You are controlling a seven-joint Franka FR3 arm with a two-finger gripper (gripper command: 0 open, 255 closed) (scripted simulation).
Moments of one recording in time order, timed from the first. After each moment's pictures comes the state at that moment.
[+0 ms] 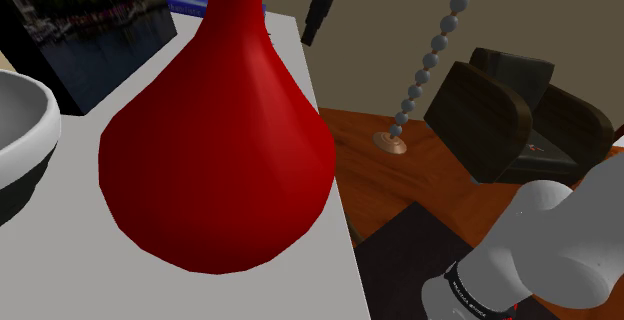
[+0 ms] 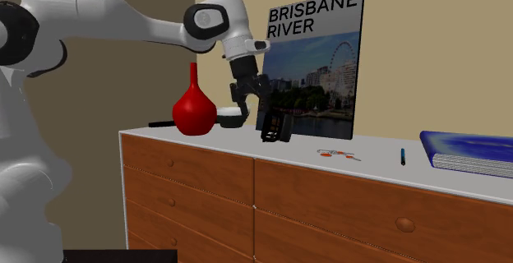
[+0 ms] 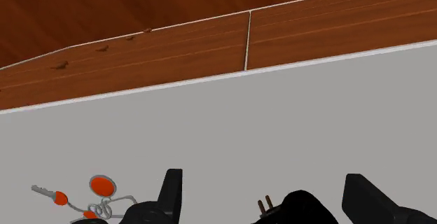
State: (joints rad) arm 0.25 -0.19 0.07 -1.78 -0.04 1.83 -0.43
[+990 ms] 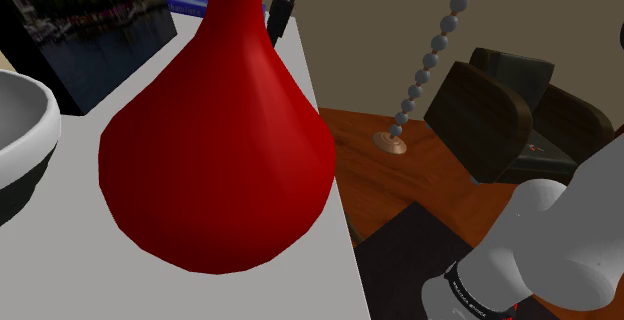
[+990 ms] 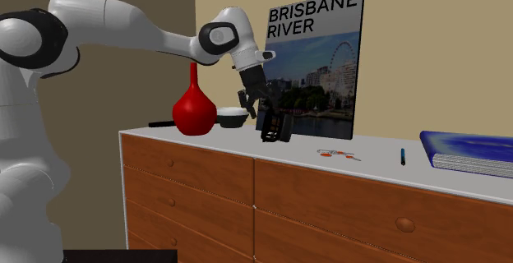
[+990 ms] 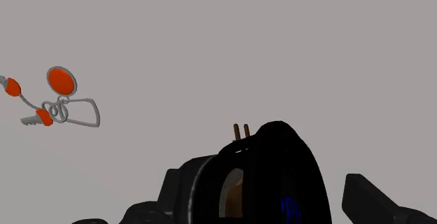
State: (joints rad) arm 0.30 -0.08 0.13 -1.74 -0.07 1.98 -0.52
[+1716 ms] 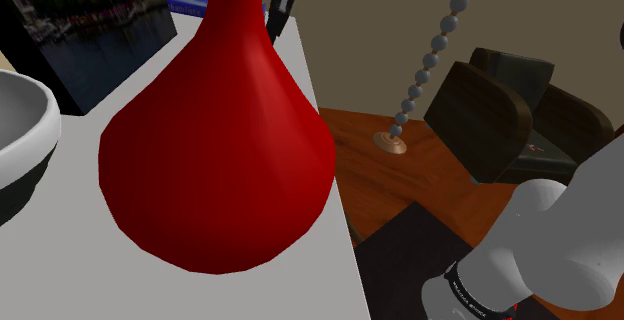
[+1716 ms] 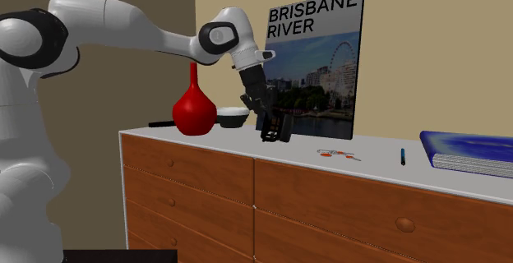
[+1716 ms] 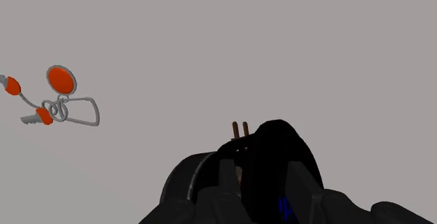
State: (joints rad) arm 0.30 -0.08 0.13 -1.73 -0.07 1.98 -0.52
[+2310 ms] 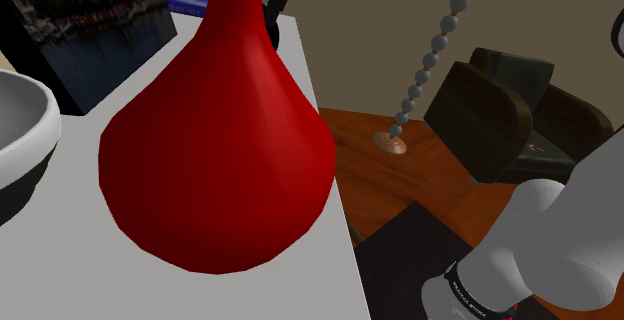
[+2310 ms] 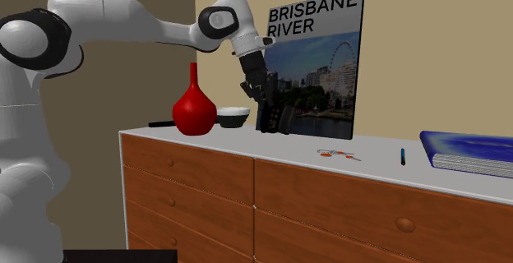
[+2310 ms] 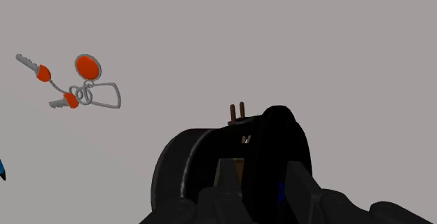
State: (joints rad) arm 0.30 -0.05 0.13 -1.60 -0.07 1.86 -0.53
